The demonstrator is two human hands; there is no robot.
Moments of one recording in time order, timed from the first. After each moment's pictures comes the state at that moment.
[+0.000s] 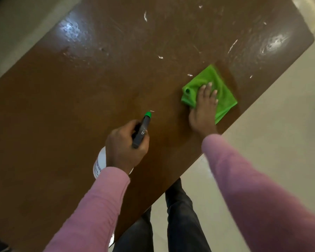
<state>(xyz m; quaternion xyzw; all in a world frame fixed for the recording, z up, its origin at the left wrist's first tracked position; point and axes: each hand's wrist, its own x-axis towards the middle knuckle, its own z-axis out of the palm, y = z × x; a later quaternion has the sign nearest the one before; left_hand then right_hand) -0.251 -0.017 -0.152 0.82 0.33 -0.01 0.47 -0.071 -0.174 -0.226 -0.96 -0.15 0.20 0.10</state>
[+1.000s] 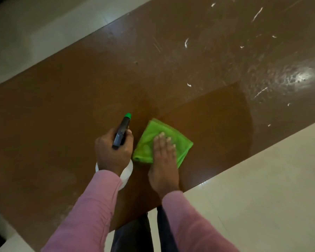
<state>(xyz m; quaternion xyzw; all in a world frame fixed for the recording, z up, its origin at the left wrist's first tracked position) -0.246 0.018 -0.153 0.70 0.56 0.10 0.44 -0.193 -0.126 -0.206 -0.87 -0.38 0.31 0.08</state>
